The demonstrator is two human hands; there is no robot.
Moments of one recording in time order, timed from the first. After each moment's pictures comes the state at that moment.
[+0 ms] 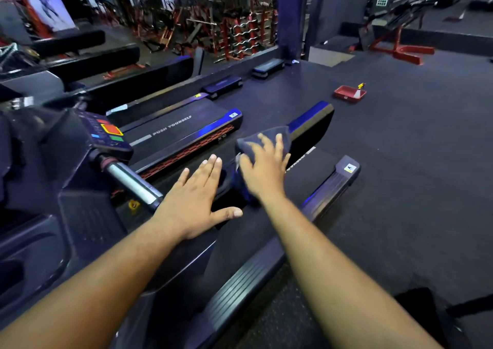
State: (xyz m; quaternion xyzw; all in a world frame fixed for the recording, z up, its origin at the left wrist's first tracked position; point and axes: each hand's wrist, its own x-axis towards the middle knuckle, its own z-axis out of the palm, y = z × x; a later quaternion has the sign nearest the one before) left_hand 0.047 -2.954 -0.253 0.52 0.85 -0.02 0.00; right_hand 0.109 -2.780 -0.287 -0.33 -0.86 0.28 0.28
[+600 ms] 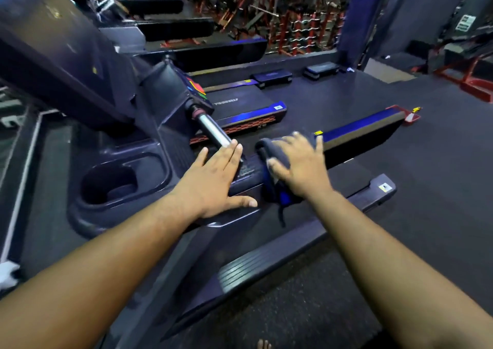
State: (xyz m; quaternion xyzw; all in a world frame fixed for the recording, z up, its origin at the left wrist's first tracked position) left_hand 0.048 -3.093 -0.256 0.47 0.88 -0.03 -0.02; right_hand 0.125 -2.863 -0.283 -0.14 -0.96 0.07 0.22
